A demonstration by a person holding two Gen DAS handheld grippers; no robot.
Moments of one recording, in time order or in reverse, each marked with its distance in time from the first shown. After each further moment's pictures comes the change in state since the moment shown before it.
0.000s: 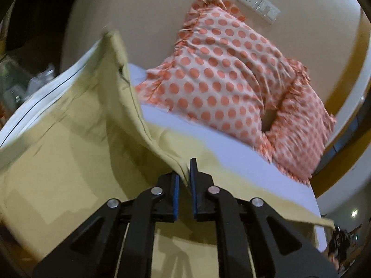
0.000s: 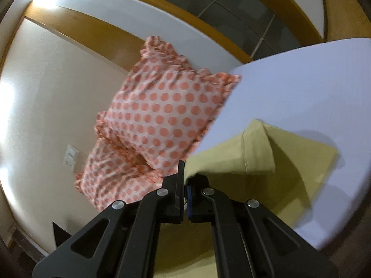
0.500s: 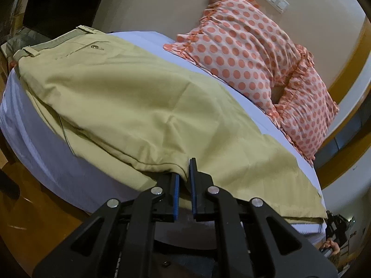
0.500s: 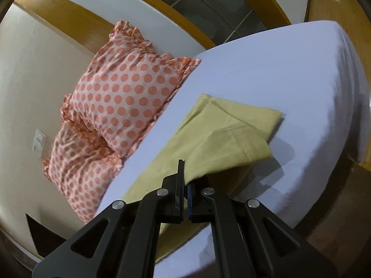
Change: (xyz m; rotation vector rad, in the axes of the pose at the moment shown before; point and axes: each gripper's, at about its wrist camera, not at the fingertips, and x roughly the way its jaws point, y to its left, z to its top) left arm -0.032 0.043 -0.112 -0.072 0.063 0.025; right arm -0.006 -0.039 -0.026 -0.025 0.060 -0.204
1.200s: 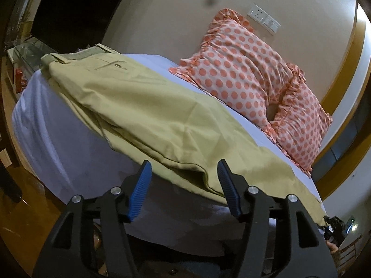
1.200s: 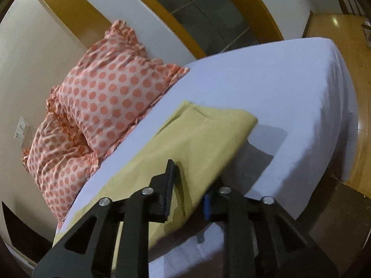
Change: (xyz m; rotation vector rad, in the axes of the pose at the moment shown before) left arm -0.043 0.018 -0.021 -0.007 -0.179 -0.001; right arm 0.005 -0.013 -0.008 -0.104 -0.090 -0.086
